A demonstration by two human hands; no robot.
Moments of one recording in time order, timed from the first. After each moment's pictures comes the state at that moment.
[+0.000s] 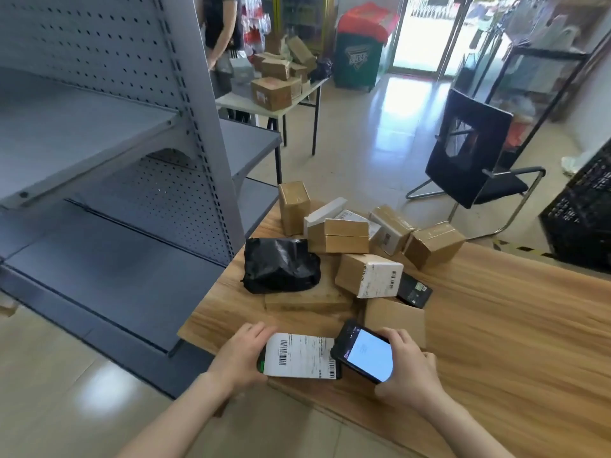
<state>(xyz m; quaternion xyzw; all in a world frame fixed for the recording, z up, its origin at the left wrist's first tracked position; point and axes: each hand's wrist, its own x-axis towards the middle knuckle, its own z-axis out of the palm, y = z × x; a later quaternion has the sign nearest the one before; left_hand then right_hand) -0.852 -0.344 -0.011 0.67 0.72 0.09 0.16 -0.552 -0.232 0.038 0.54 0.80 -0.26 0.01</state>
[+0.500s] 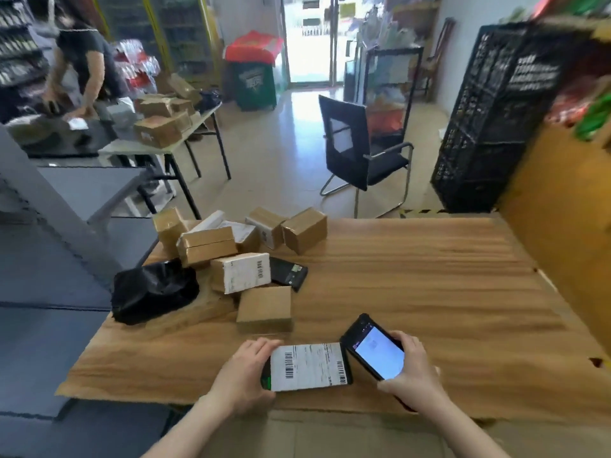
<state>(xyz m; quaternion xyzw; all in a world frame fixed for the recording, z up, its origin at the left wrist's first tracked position) -0.609 -0.300 0.010 0.75 0.64 0.05 0.17 -0.288 -0.267 0.034 0.68 0.62 -0.35 -0.17</state>
